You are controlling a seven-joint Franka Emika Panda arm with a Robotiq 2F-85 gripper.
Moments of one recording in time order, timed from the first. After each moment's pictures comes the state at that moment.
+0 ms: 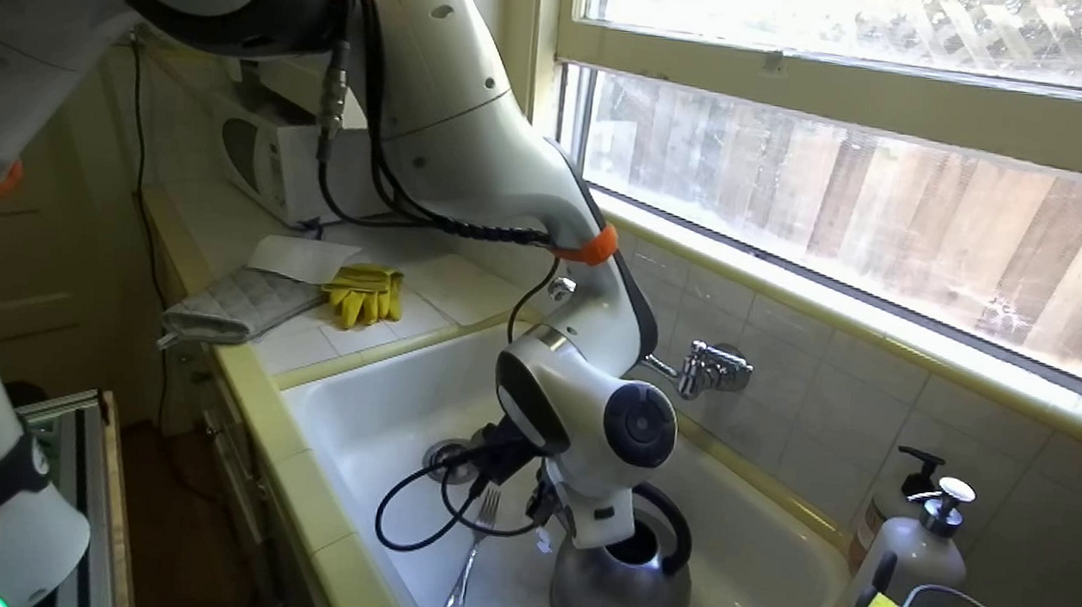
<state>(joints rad) -0.31 0.72 -0.14 -1.98 1.10 2.33 -0.24</state>
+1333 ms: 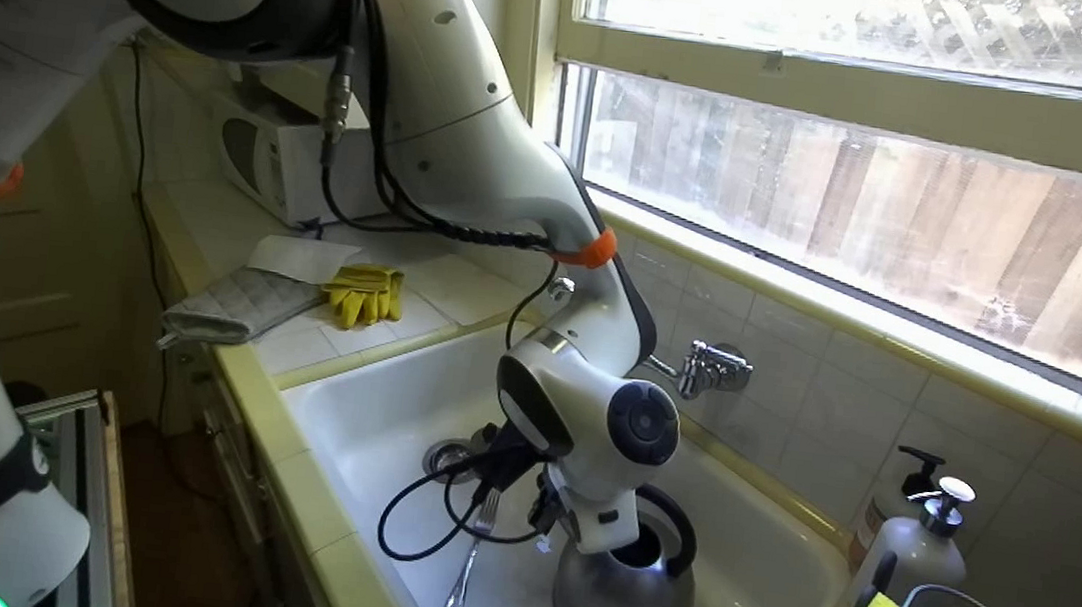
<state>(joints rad) -0.30 0.74 -0.15 -1.97 1.07 2.35 -0.24</state>
